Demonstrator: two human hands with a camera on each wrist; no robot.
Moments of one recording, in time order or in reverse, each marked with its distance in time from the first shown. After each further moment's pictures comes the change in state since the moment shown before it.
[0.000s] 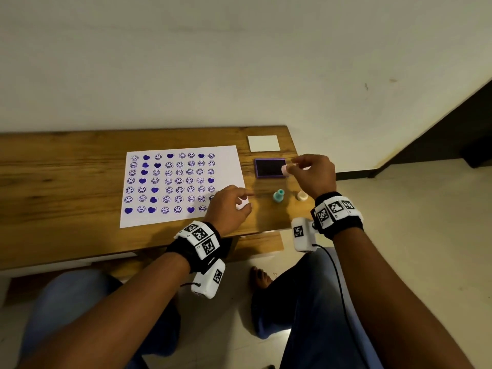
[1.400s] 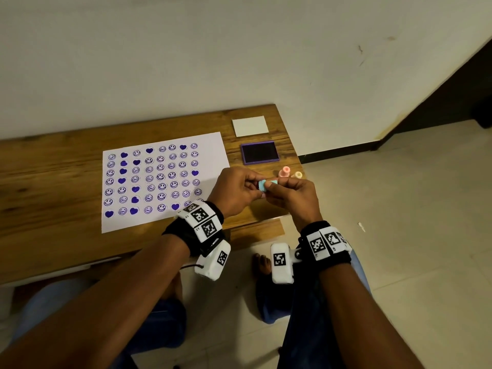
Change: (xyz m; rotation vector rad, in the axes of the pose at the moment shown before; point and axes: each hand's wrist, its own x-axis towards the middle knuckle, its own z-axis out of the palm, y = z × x) left_hand 0.027 0.047 0.012 -0.082 -0.161 0.119; right_hand -0.060 0.041 0.030 0.829 -0.206 0.281
